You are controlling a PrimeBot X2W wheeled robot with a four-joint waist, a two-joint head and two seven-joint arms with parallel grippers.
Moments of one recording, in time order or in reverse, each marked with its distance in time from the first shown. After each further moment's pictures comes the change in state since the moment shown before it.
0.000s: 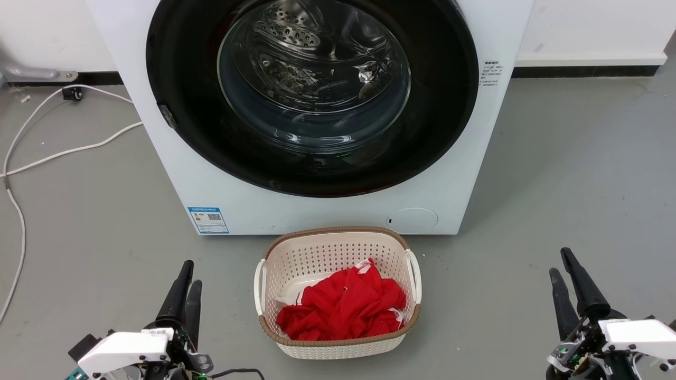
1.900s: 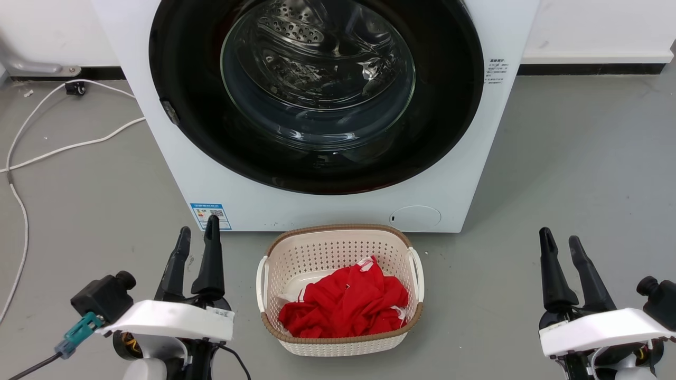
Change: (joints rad) left arm -0.013 0.000 -0.105 -0.202 0.907 0.007 -0.231; right arm 0.051 0.003 0.088 -0.210 -1.012 0.000 -0.225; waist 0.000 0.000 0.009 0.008
